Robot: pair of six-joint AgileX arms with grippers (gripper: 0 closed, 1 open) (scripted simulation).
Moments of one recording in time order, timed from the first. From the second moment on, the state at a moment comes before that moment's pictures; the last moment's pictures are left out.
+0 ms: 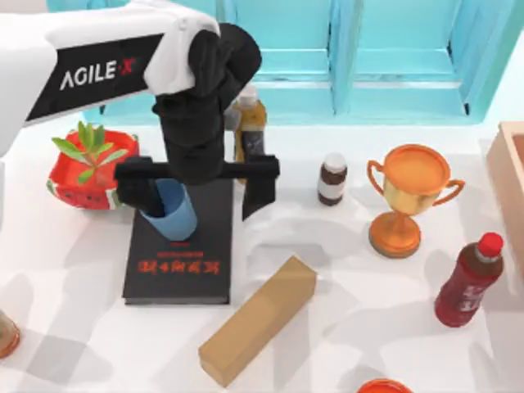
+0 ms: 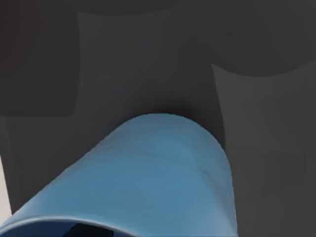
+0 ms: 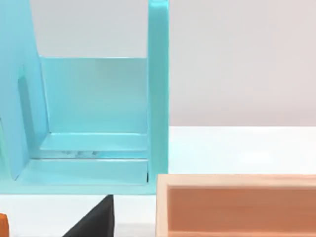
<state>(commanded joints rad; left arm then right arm) -0.53 2.14 1.63 -1.06 0.00 -0.50 0.00 0.00 0.00 0.00 0.00 0.00</state>
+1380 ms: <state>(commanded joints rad) -0.53 2.14 1.63 -1.06 0.00 -0.50 0.00 0.00 0.00 0.00 0.00 0.00</state>
